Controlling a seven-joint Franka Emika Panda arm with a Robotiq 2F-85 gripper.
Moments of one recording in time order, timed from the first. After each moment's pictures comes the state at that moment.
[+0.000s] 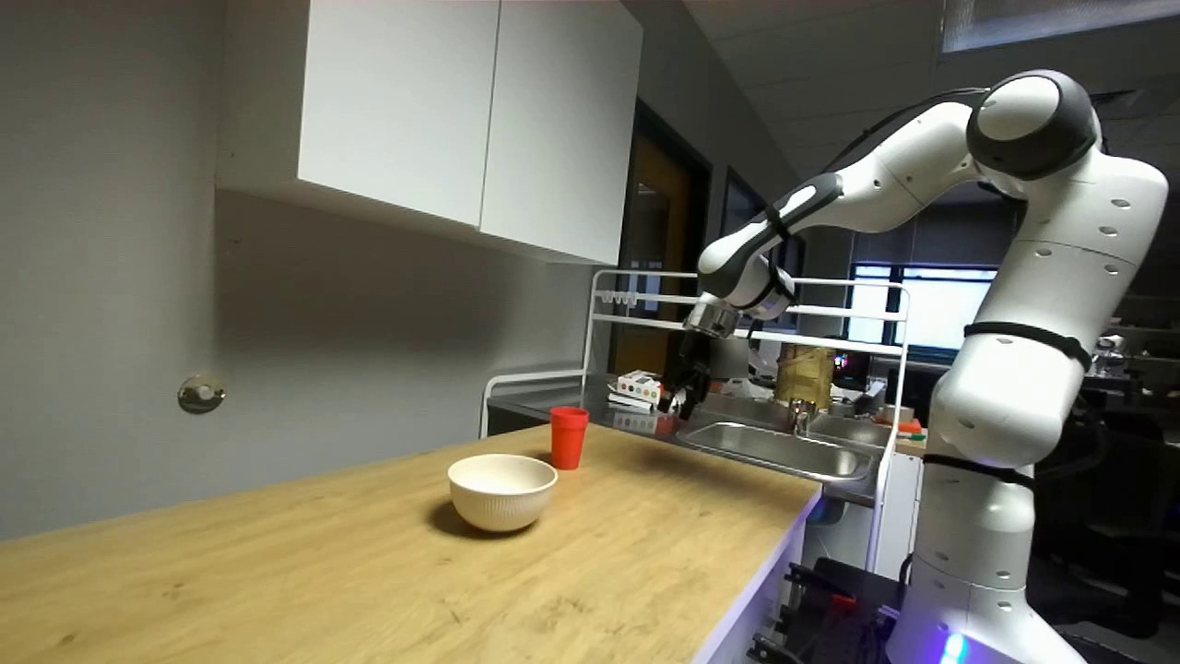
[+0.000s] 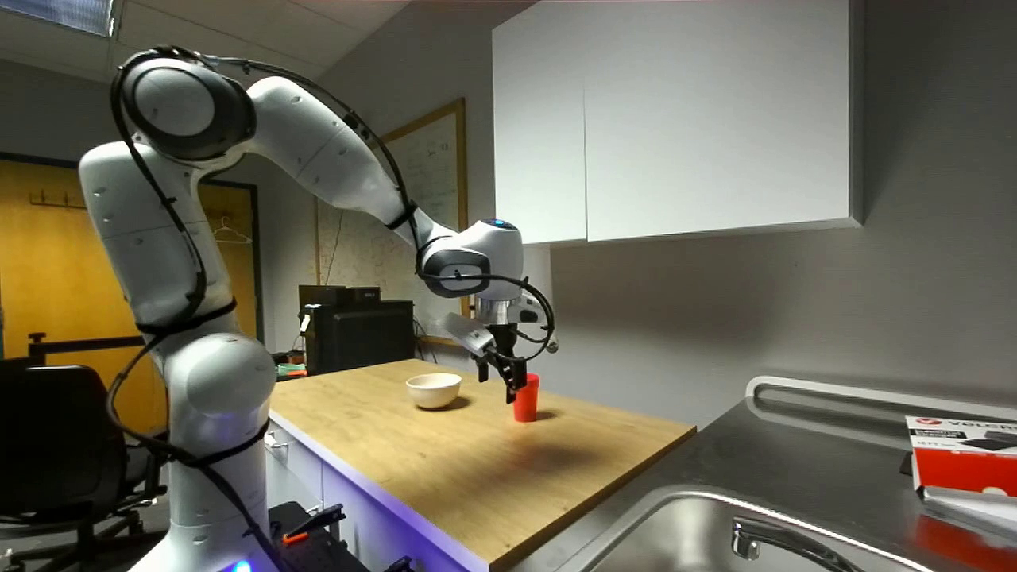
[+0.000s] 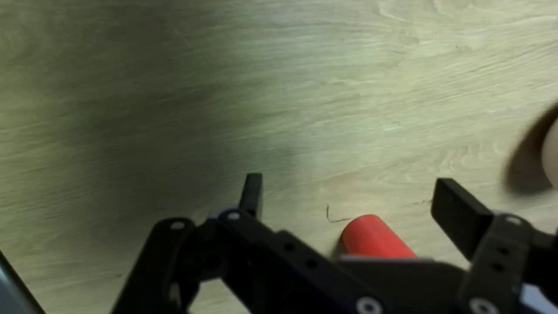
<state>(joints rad) -0.01 -0.28 -0.34 -2.54 0.31 2.37 -0.44</state>
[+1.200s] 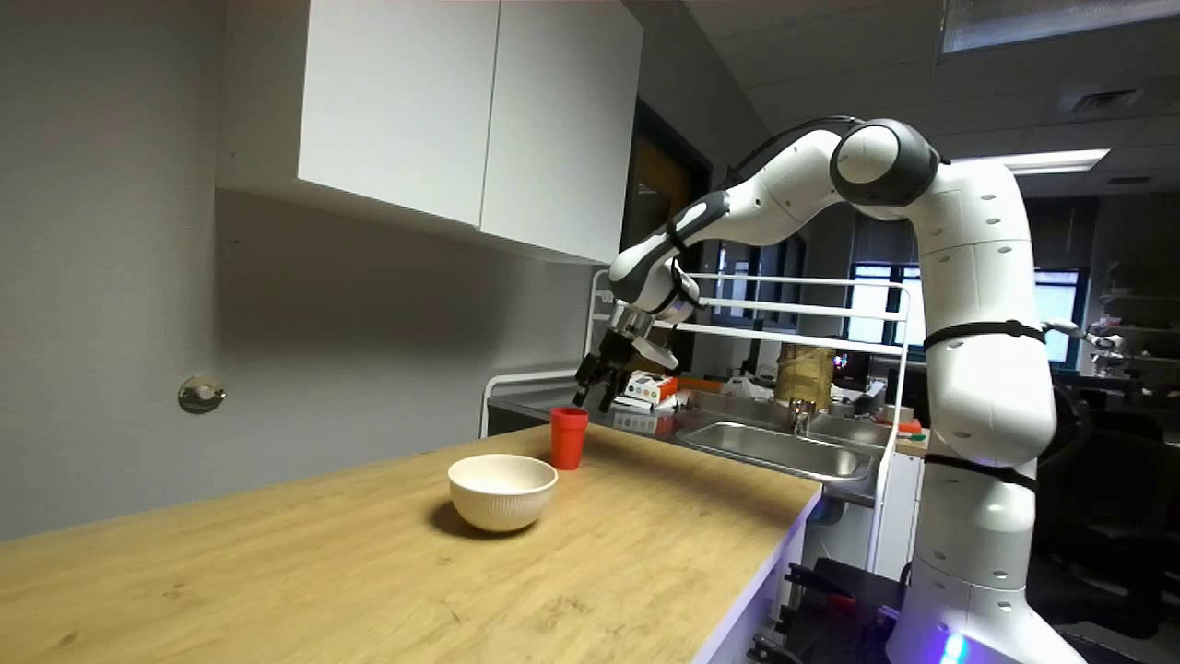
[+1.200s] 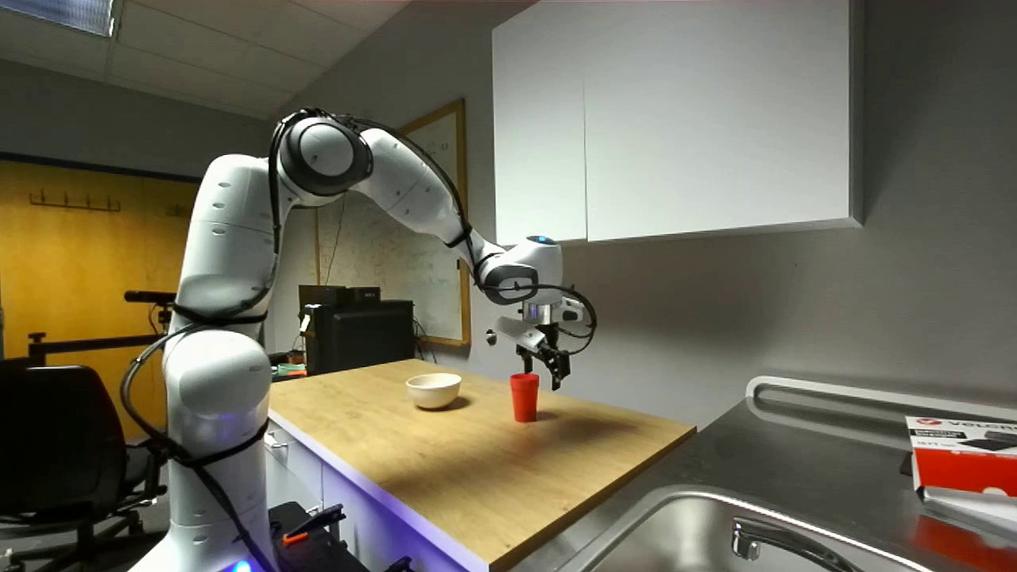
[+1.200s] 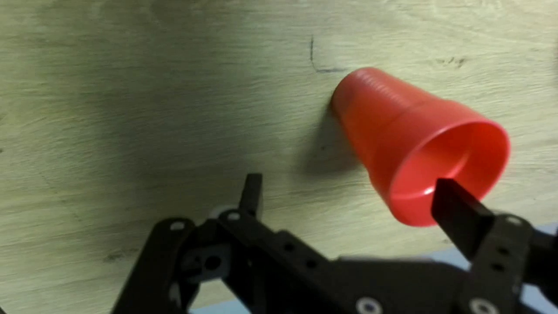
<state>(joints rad) -0.07 0.18 -0.14 -2.08 0.45 2.42 -0.43</state>
